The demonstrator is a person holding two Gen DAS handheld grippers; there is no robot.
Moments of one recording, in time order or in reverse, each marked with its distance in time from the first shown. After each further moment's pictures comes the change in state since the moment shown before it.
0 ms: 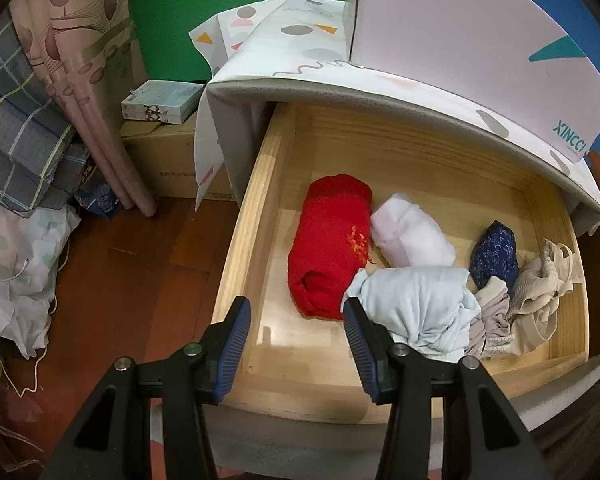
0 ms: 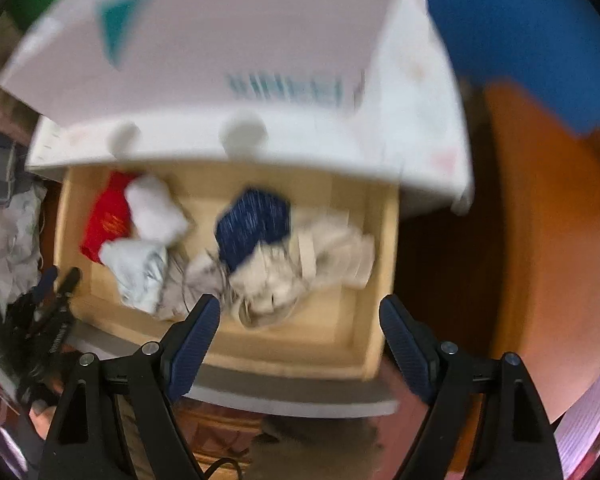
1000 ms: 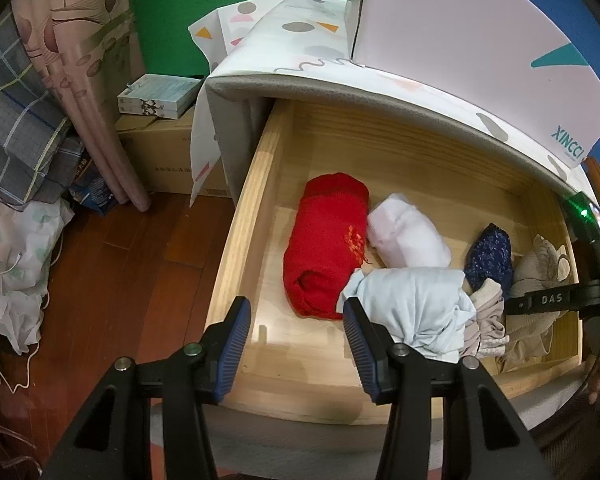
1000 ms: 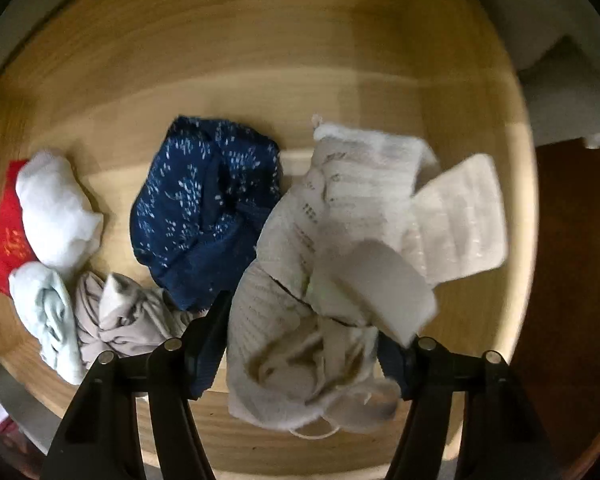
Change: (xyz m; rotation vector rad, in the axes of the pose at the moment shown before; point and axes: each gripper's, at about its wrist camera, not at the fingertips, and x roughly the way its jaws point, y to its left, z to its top) left arm 0.000 0.005 0.001 -0.009 0.010 -0.030; right arm 0.143 0.017 0.012 0.082 0.139 -0.009
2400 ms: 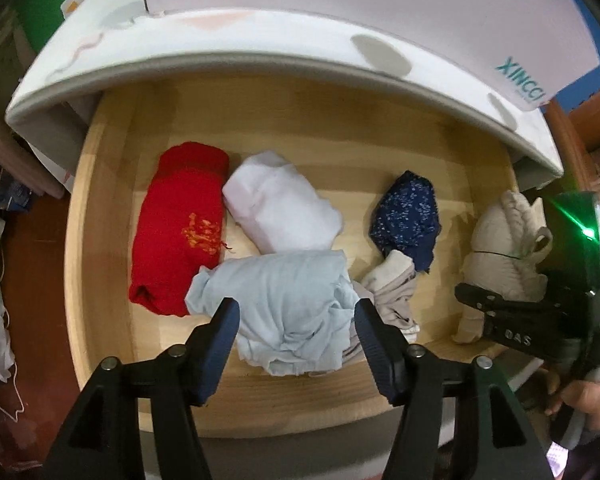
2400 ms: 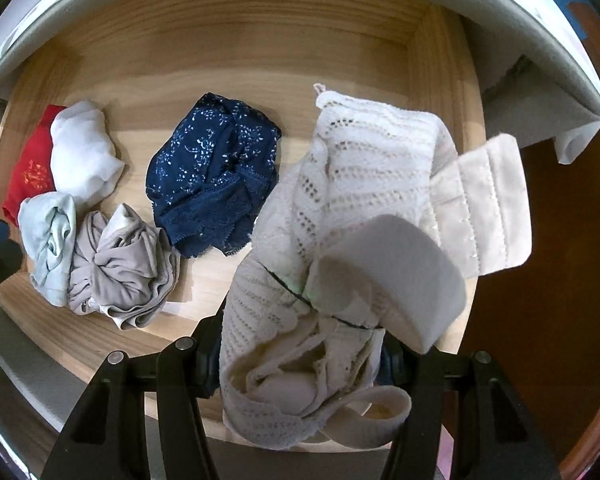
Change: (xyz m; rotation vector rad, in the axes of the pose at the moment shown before) left arm 0.041 -0.085 0.033 0.133 0.312 -0.201; right arm -0.029 0.005 -0.050 -0.159 -0.085 -0.007
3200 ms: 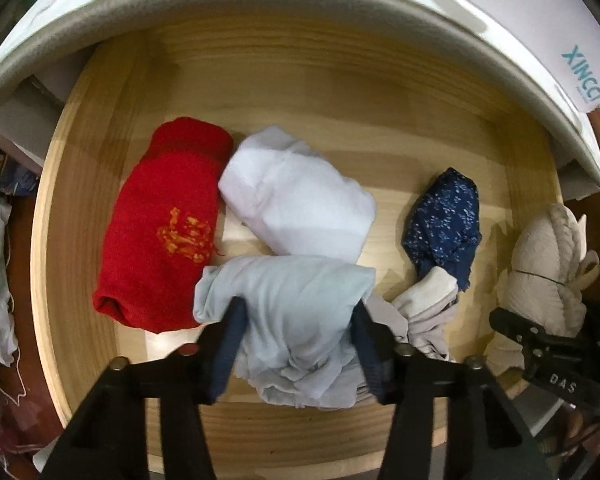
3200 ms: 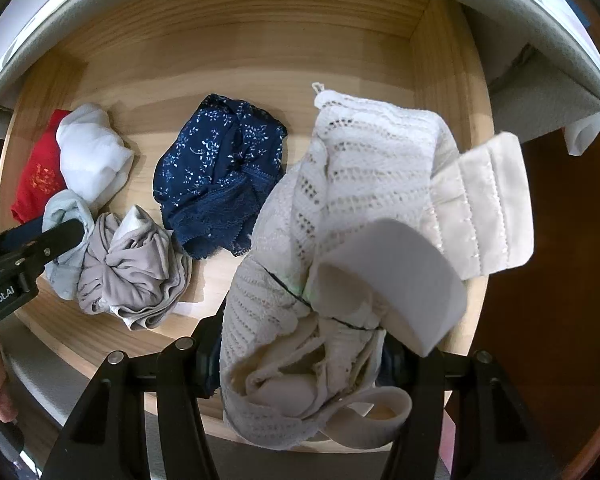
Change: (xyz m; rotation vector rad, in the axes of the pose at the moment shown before) left arm 0.035 0.000 0.007 -0.036 0.032 0.067; right arm 0.014 -0.045 0.029 0.013 0.013 0.046
